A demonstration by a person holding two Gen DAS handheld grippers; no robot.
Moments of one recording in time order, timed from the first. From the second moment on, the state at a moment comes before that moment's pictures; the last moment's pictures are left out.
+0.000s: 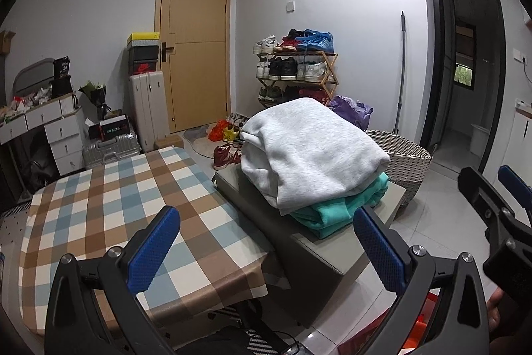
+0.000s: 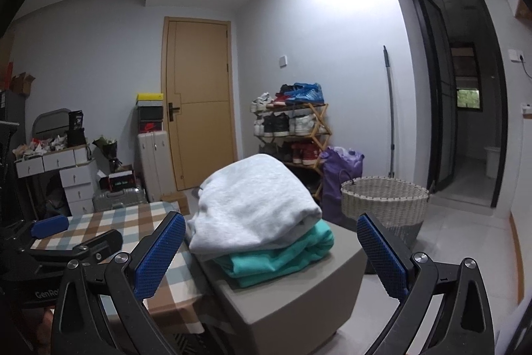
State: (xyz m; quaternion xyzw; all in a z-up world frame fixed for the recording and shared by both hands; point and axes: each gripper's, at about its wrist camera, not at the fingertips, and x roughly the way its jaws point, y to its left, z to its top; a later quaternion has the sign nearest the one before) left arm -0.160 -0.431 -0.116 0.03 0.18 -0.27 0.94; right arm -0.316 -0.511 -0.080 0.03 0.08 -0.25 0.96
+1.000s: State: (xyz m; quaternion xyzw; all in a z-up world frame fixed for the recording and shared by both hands) left arm -0.161 -0.430 -0.106 0.03 0.18 -0.26 0.95; right arm -0.318 -0.511 -0.075 0.03 0.09 -0.26 0.96
